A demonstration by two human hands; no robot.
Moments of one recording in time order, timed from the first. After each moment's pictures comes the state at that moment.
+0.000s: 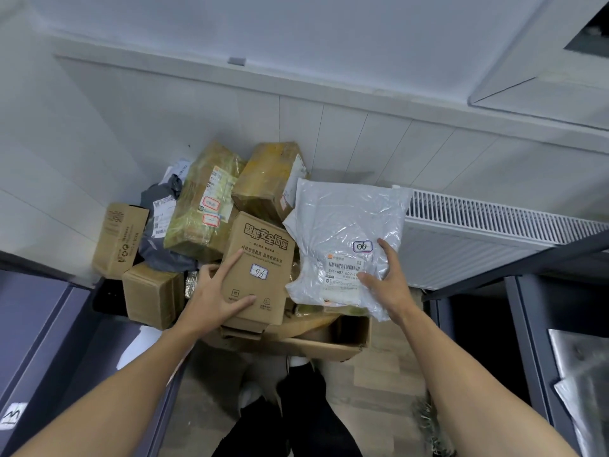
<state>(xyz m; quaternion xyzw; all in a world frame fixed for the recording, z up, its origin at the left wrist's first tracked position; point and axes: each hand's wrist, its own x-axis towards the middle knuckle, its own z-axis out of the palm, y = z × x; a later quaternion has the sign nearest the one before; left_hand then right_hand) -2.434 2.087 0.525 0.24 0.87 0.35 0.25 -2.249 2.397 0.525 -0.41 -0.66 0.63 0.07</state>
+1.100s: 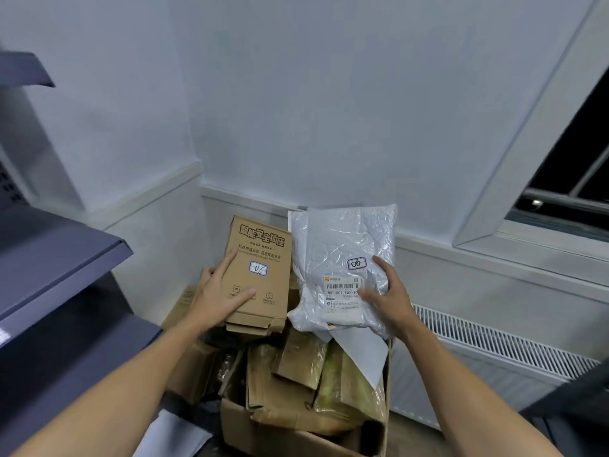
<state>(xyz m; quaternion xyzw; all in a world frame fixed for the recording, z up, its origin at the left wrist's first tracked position) -2.433 2.032 0.726 0.18 0.87 0.45 0.02 -2.302 2.363 0.713 -0.21 -0.71 0.66 0.15</state>
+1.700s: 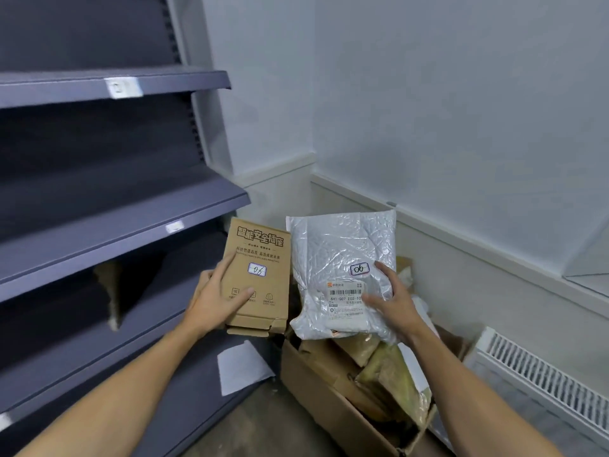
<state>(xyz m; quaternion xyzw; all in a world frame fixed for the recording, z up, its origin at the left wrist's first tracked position) -2.225 1.938 0.746 -0.04 0.92 0.38 -0.08 -2.268 2.303 0.701 0.00 -0.73 0.69 -0.03</state>
